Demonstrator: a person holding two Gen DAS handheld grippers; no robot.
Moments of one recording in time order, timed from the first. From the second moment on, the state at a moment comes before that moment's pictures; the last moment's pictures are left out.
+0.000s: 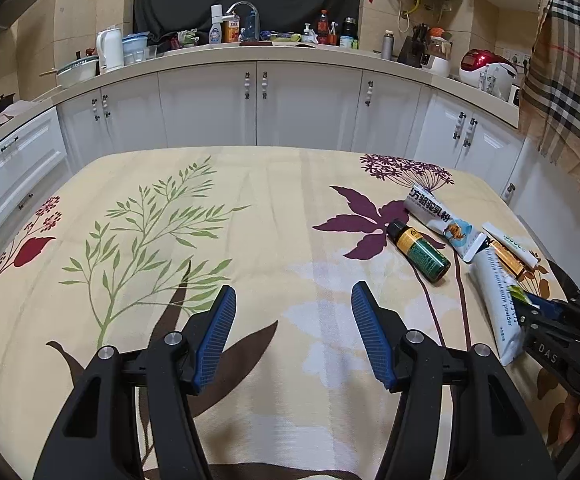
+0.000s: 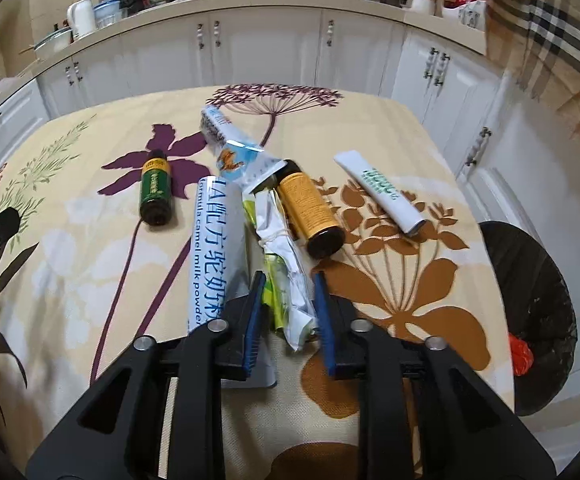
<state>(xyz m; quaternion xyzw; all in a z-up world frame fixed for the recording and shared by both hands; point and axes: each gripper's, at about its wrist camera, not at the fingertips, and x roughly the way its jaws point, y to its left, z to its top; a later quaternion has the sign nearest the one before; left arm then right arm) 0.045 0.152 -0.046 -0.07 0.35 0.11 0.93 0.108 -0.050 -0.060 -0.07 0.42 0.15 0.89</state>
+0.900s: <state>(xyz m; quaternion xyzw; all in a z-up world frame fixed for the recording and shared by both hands) 0.064 0.053 -0.041 -0.03 0.35 0.02 0.93 0.084 -0.139 -0.026 -0.02 0.34 0.09 0.93</state>
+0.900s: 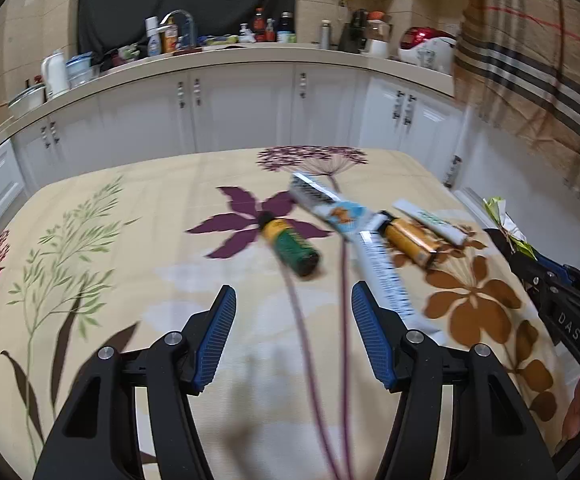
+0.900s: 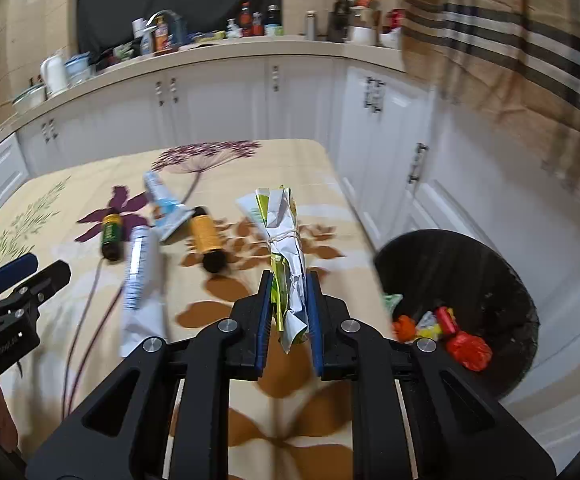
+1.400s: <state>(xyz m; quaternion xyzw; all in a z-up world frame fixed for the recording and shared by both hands) 0.100 -0.004 -0.060 0.00 0.38 0.00 0.92 0.085 -0.202 -0.031 0.02 0.34 0.05 0.94</state>
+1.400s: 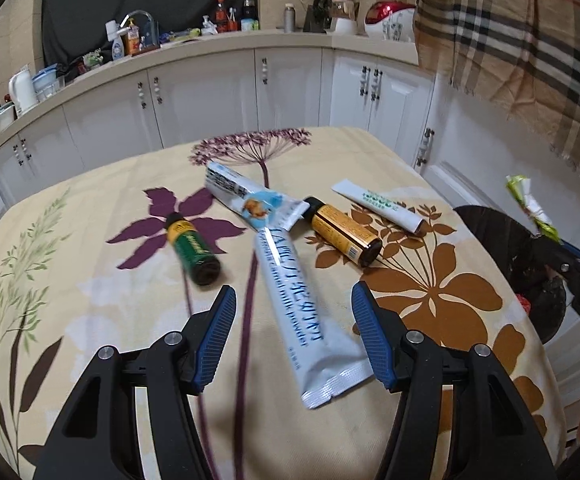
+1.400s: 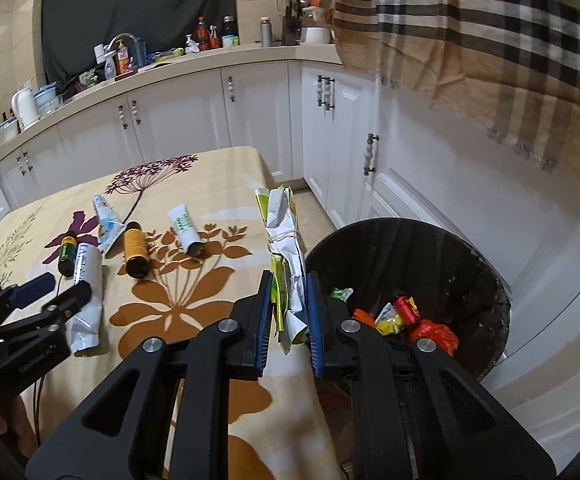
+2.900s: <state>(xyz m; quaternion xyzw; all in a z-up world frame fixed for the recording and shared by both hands) 0.109 -0.086 -0.009 0.03 0.29 -0.11 0.95 0.073 -0.256 -0.012 0.04 0.29 -0.04 0.95</state>
